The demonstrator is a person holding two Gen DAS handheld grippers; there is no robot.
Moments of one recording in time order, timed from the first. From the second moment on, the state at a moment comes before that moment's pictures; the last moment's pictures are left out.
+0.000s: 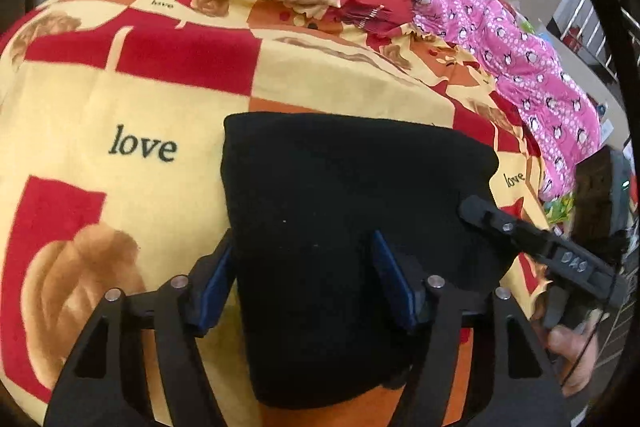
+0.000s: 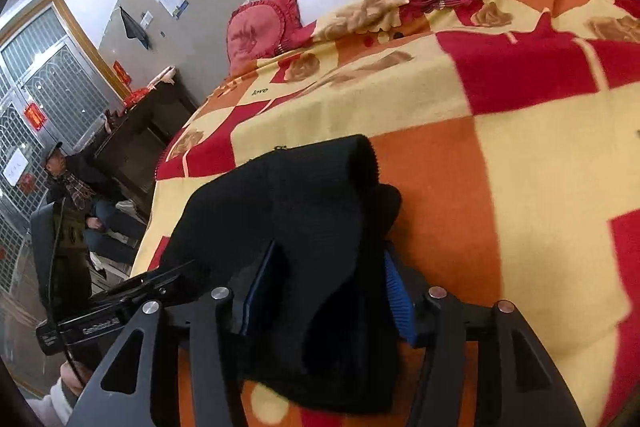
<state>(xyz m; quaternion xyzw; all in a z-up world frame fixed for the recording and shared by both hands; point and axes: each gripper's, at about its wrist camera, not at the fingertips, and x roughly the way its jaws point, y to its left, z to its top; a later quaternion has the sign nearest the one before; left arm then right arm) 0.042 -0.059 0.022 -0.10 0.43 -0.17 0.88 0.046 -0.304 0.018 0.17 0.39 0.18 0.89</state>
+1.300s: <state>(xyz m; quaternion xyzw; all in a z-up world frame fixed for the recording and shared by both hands) -0.021 -0.050 0.066 -0.03 0.32 -0.07 0.94 -0.026 -0.258 0.077 0.08 0.32 0.17 0.93</state>
